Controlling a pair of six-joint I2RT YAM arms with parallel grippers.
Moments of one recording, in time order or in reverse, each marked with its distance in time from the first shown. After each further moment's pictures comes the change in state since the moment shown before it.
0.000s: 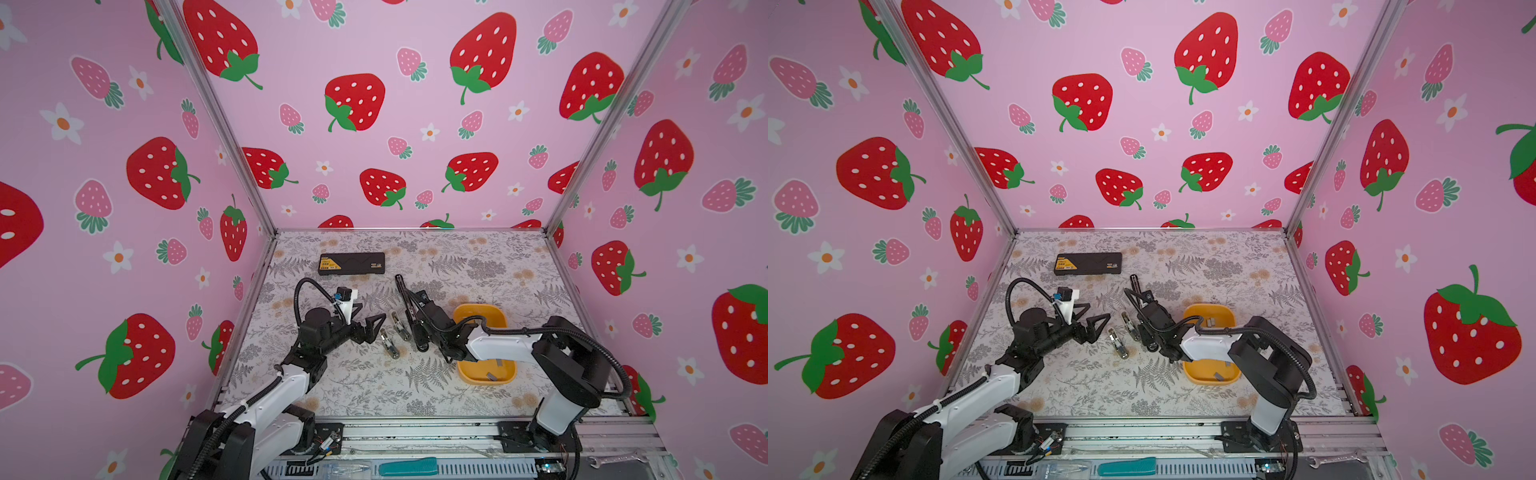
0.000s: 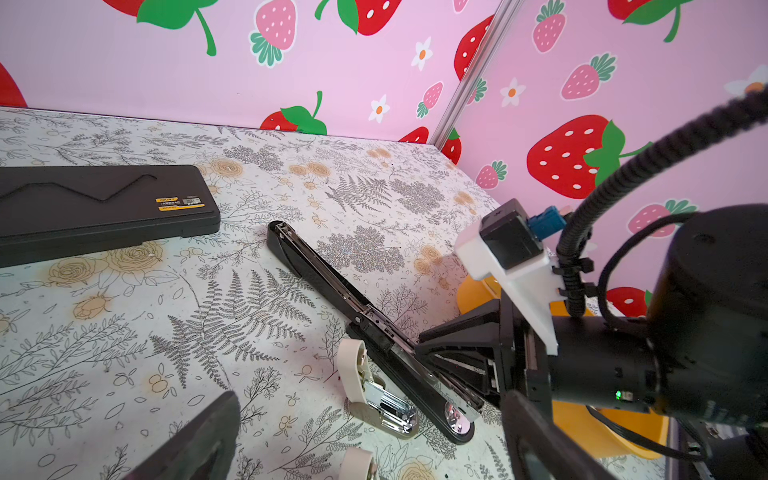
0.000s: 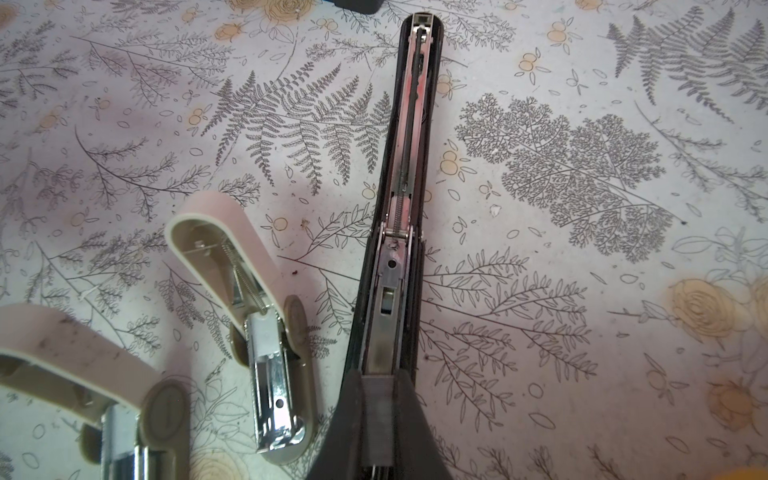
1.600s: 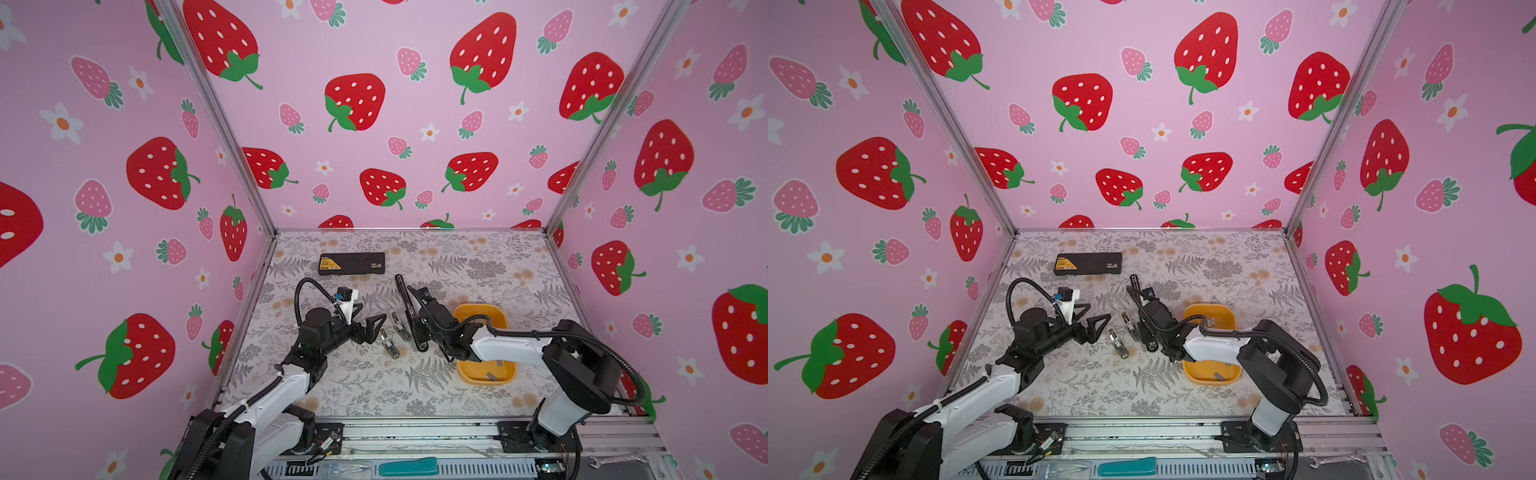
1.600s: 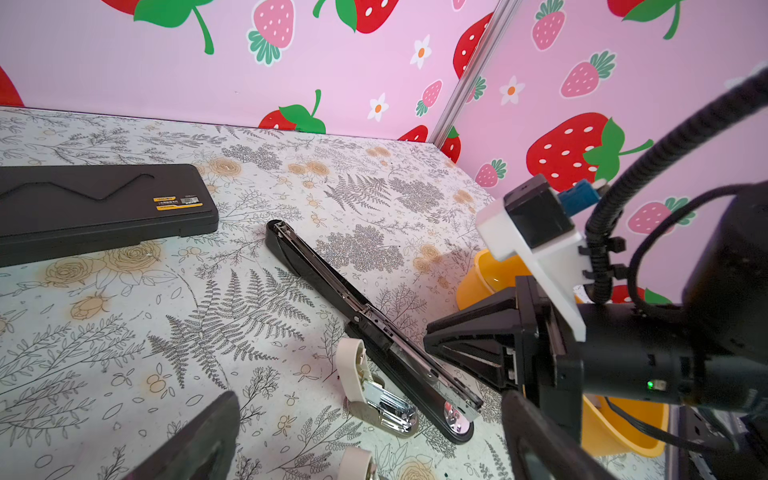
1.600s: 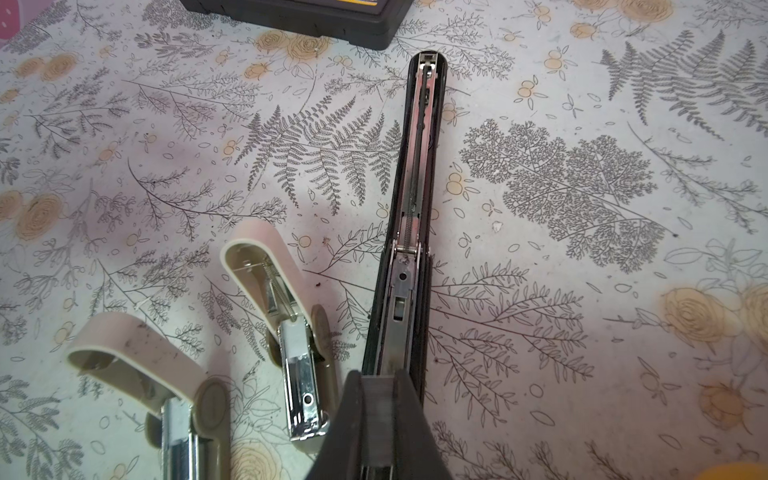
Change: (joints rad) left arm -0.005 0.003 0.000 0.000 -0.001 0.003; right arm 0.000 -0.050 -0.004 -0.003 -0.022 0.022
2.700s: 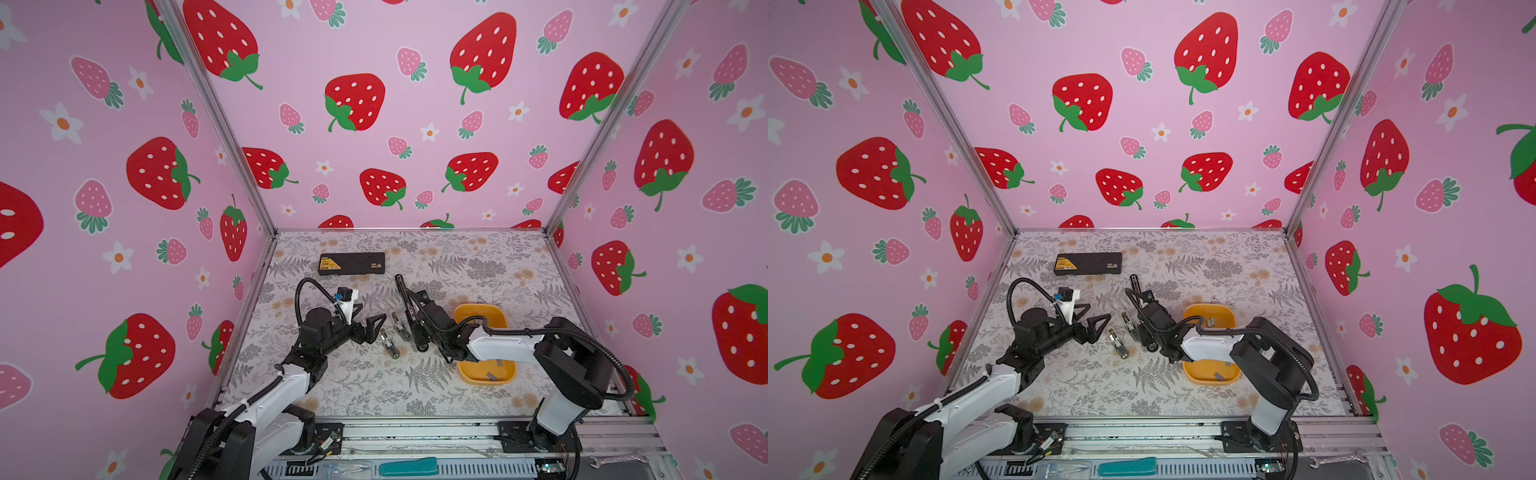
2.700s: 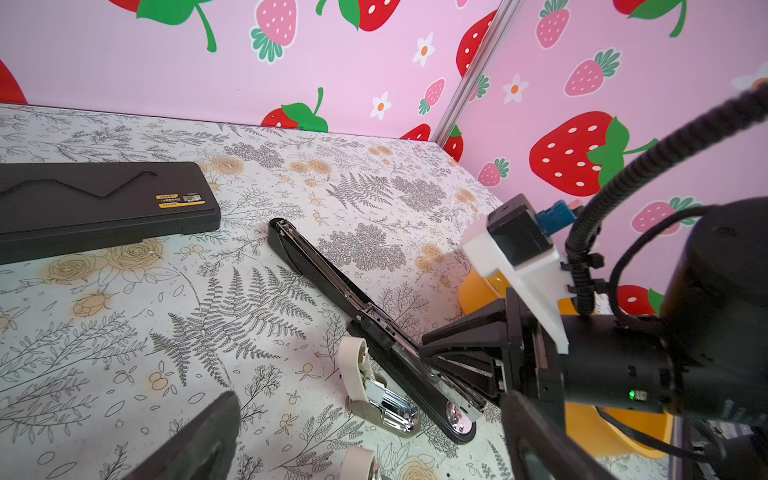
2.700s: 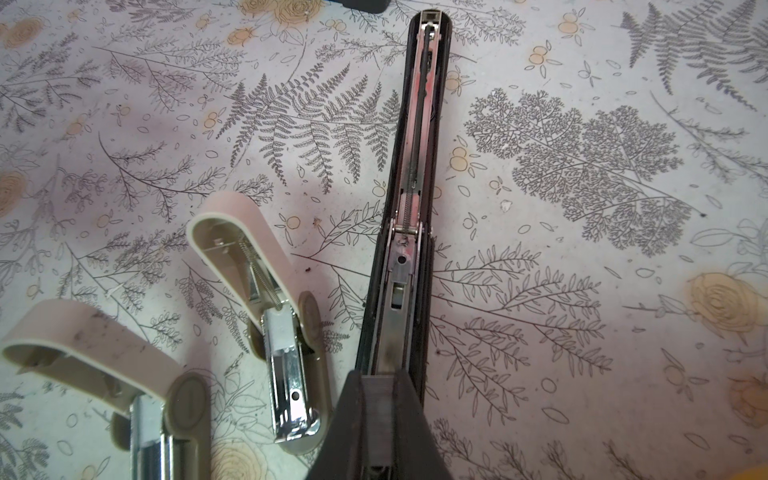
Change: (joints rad) left arm -0.002 0.005 0.000 0.000 -0.007 0.000; right arm 0.000 0.037 0.000 0.001 -0.006 0.005
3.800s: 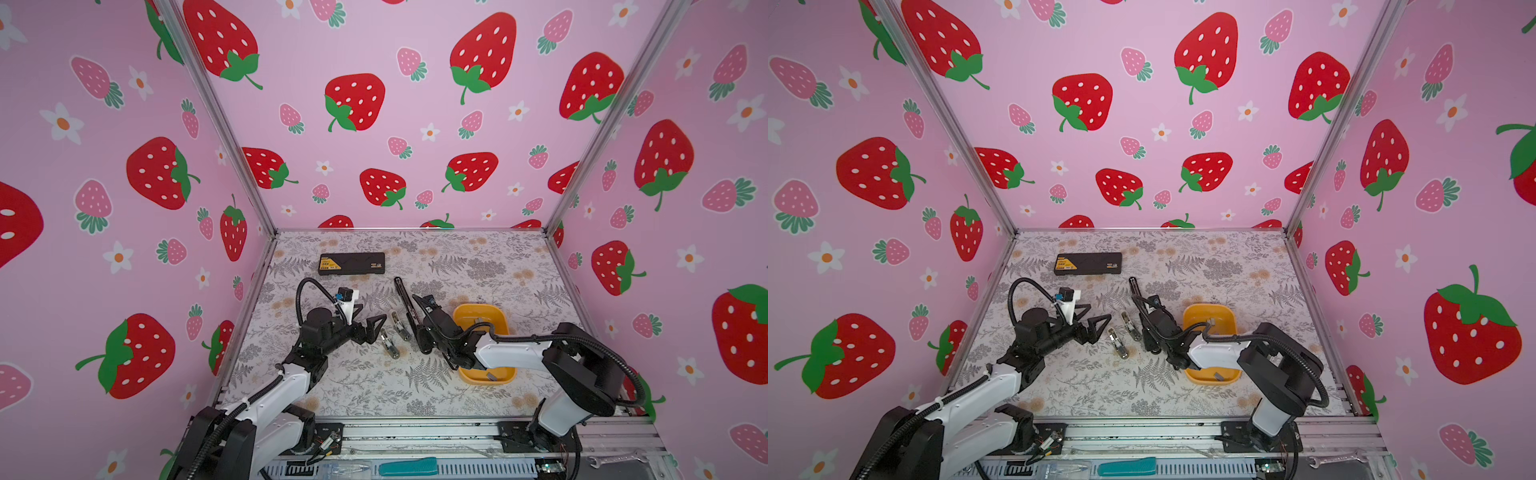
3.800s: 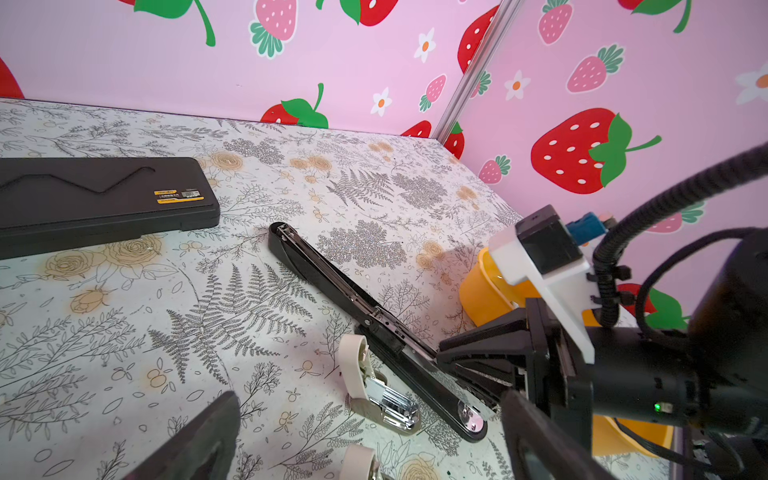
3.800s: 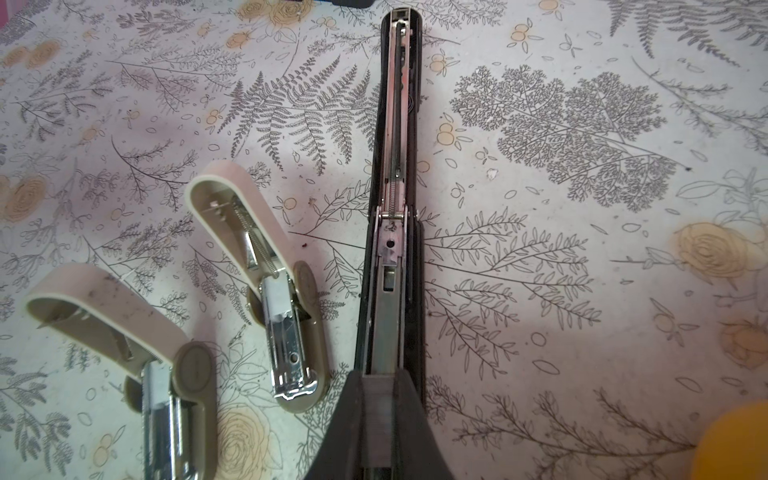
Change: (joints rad) left arm -0.005 0.008 0.000 0.000 -0.003 0.000; right arm 0.017 -0.060 -0.109 0.074 0.001 0.064
